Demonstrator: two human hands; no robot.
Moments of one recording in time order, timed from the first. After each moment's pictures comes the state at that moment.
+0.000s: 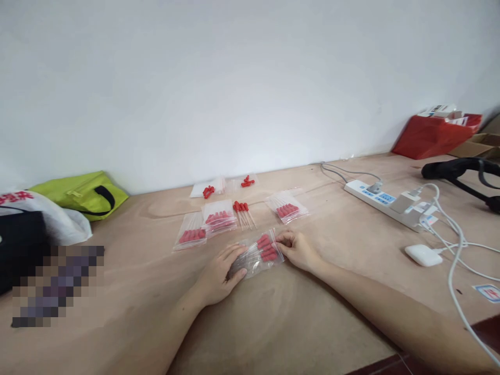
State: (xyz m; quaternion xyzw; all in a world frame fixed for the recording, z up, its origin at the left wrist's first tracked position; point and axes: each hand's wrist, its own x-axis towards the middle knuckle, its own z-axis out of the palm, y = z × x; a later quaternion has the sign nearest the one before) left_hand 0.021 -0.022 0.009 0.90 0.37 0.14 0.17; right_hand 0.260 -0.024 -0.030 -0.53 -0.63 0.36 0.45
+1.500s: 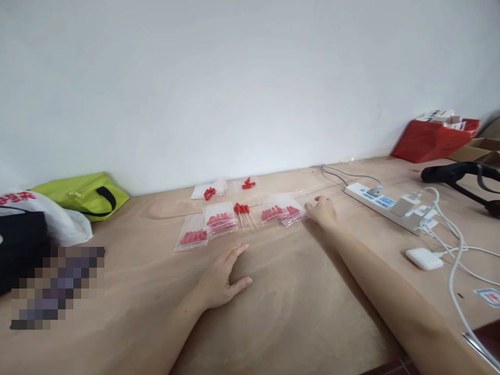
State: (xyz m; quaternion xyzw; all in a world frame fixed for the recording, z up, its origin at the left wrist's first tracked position) left_hand 0.016 -0.023 0.005 0.89 0.40 0.13 0.20; right_hand 0.346 0.056 -0.015 -0.83 -0.40 0.10 0.37
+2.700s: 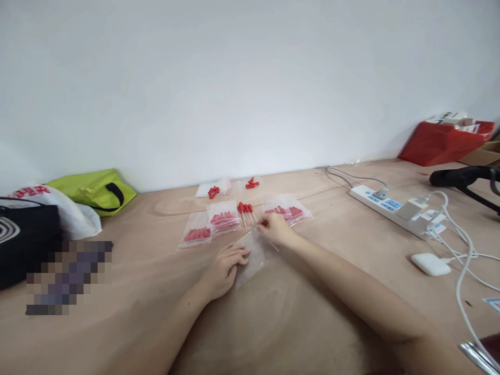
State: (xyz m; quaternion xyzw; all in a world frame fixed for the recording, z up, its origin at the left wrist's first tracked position) left_hand 0.014 -0.009 -0.012 0.91 0.32 0.22 0.14; right_hand 0.217 0.030 0.022 -0.62 -0.71 0.22 0.26
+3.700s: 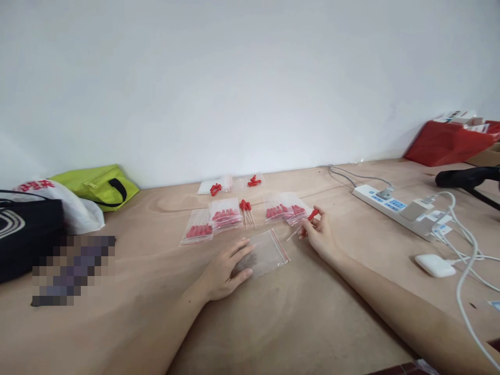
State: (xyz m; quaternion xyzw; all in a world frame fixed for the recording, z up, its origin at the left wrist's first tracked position) left_hand 0.015 -0.023 0.007 0.91 0.36 0.13 0.17; right_hand 0.285 -0.005 -0.027 -0.52 -0.43 0.37 0.64
